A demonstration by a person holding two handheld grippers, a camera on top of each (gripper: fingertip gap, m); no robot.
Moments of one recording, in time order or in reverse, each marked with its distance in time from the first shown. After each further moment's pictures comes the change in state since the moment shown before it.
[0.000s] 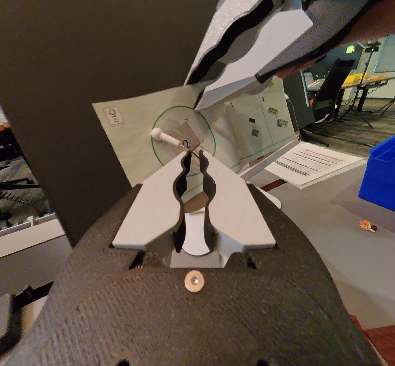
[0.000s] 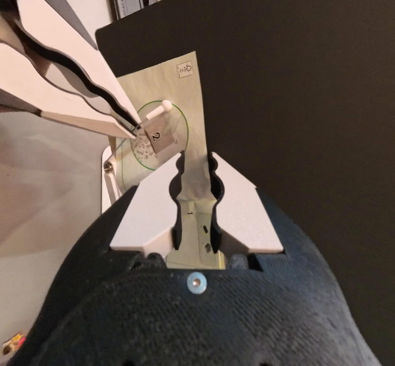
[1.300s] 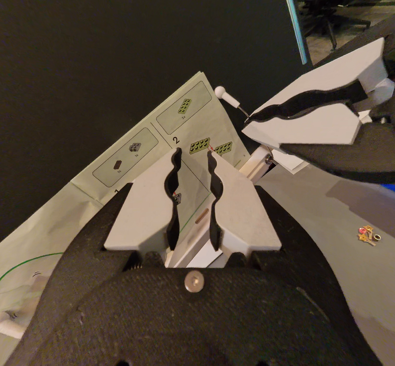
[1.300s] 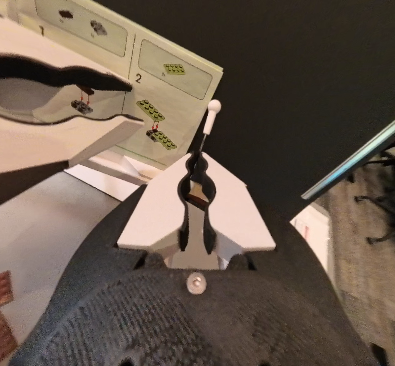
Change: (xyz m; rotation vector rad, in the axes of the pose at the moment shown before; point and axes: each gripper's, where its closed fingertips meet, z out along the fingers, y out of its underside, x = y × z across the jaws) left arm 0.103 -0.003 0.115 -0.418 0.042 0.274; right arm -0.023 0.186 -0.064 -0.171 0.448 0.965
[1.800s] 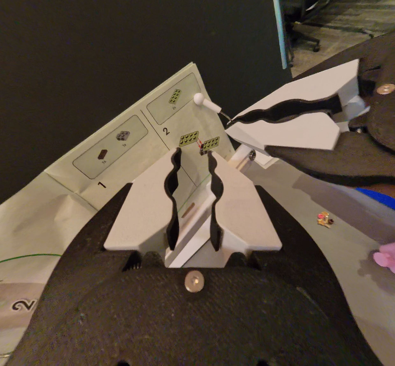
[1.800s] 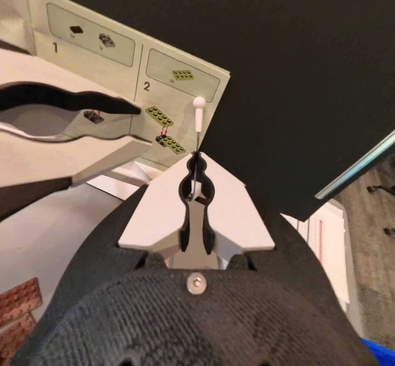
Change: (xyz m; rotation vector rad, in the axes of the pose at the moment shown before) left arm 0.010 0.007 -0.003 -0.013 0.154 -0.108; right arm -0.011 -0.004 -0.002 -0.003 0.012 0.054
